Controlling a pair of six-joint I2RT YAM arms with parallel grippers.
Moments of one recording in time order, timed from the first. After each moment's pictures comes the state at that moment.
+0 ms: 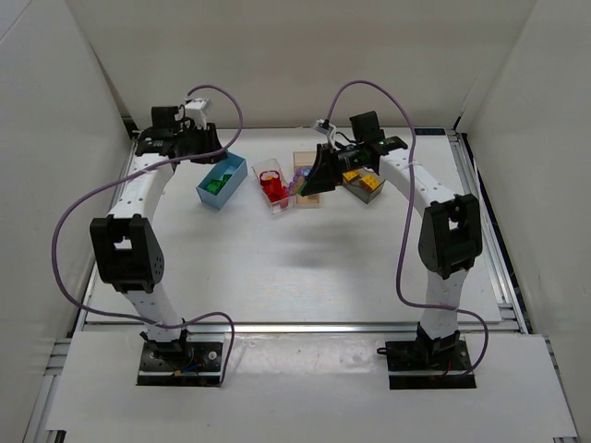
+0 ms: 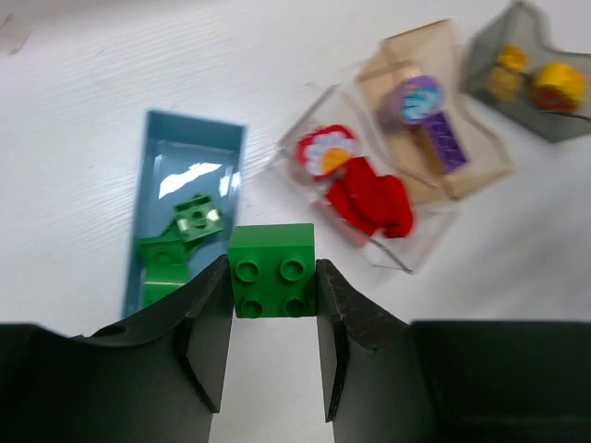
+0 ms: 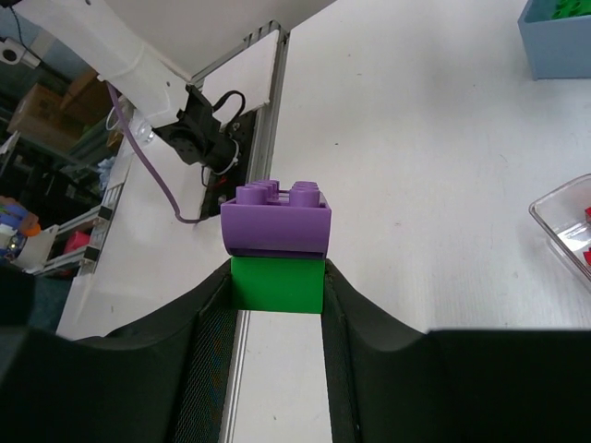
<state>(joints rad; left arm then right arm) -0.01 1.75 1.57 -0.42 0.56 0.04 0.40 1.98 1.72 -0.55 -1.39 -0.16</state>
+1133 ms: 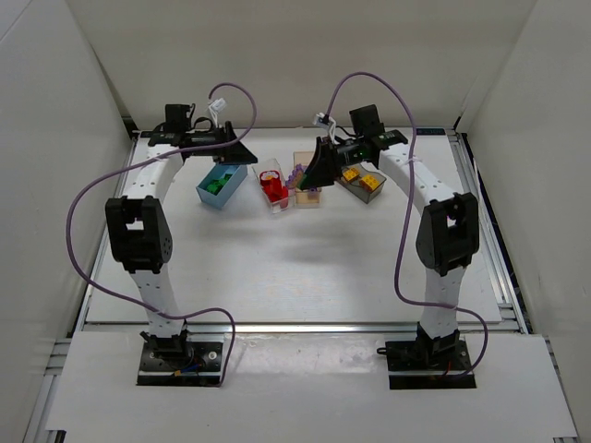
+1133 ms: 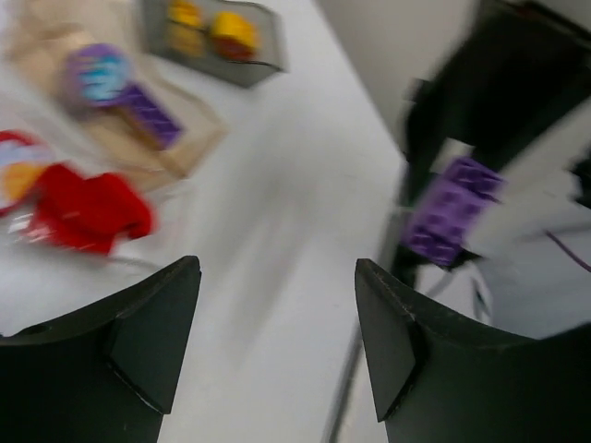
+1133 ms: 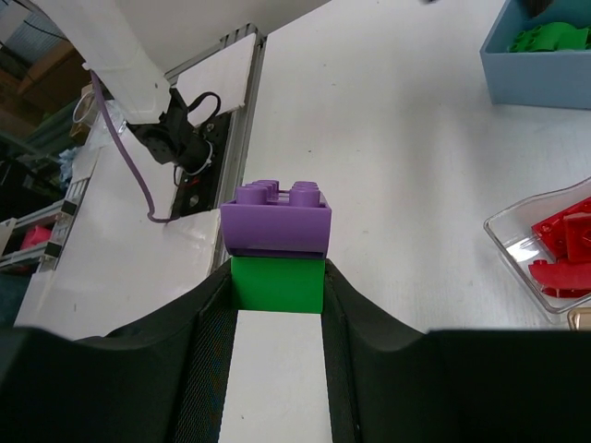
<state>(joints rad) -0.02 1.99 1.75 -0.51 1.13 -0.12 0.39 2.00 1.81 -0.62 -1.36 -0.25</state>
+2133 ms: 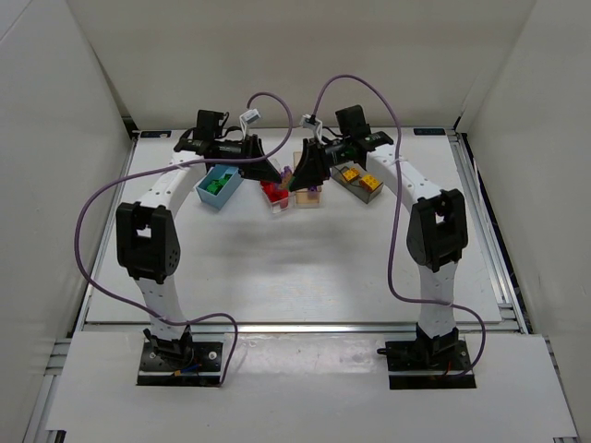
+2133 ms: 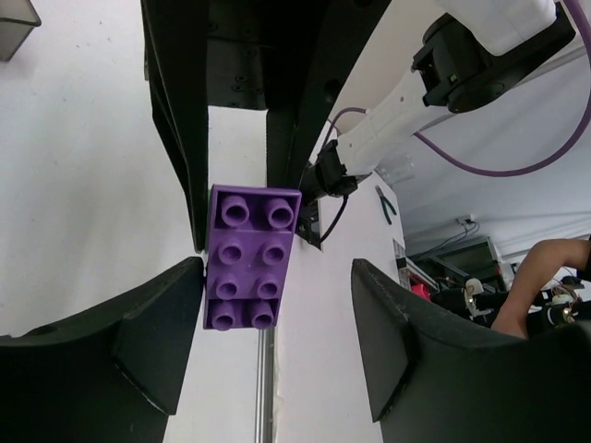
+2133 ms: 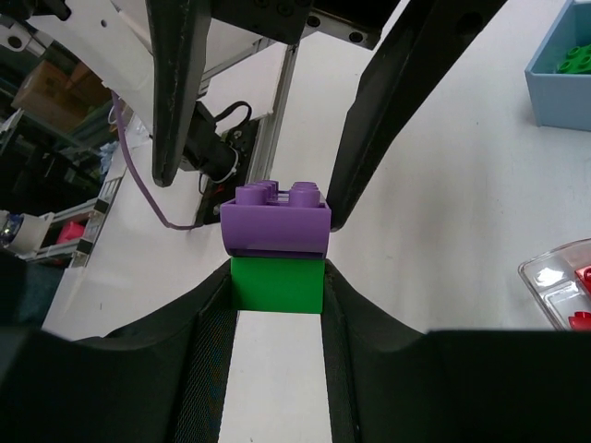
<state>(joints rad) -0.21 1.91 1.66 -0.50 1.46 -0.11 0.45 2.07 1.87 -0.53 -1.40 -0.14</state>
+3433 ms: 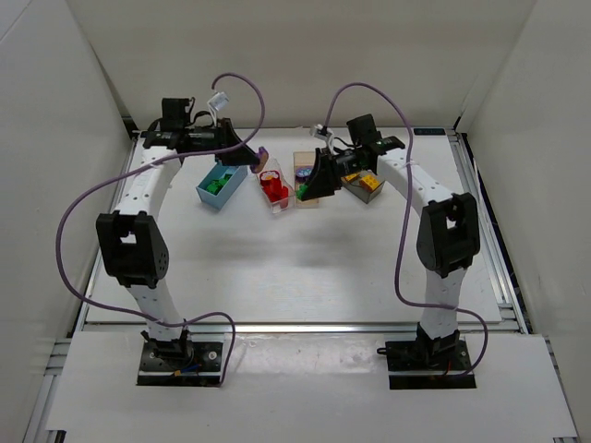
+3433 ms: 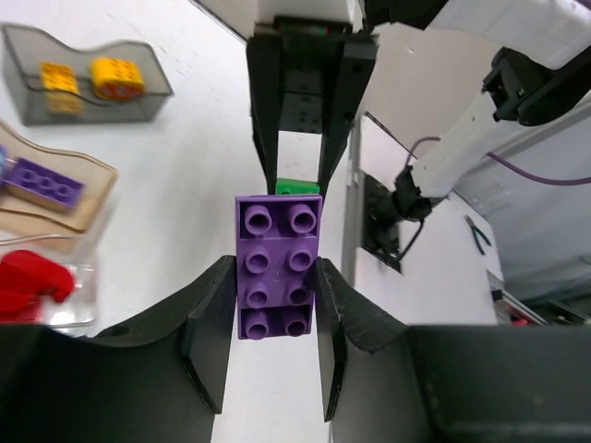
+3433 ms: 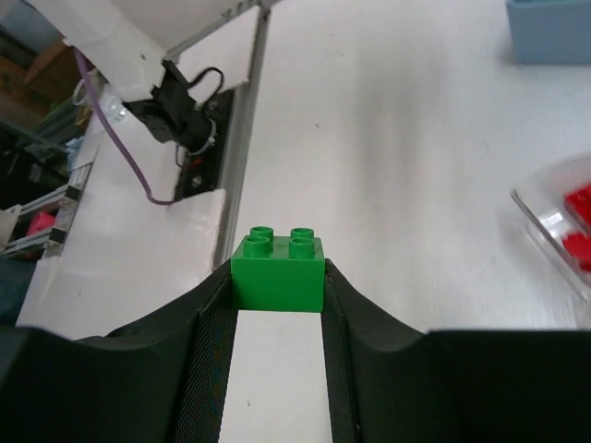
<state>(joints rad) -0.09 1.84 1.70 -0.52 1.39 0.01 0.42 1.99 1.75 -0.66 -1.36 -0.33</state>
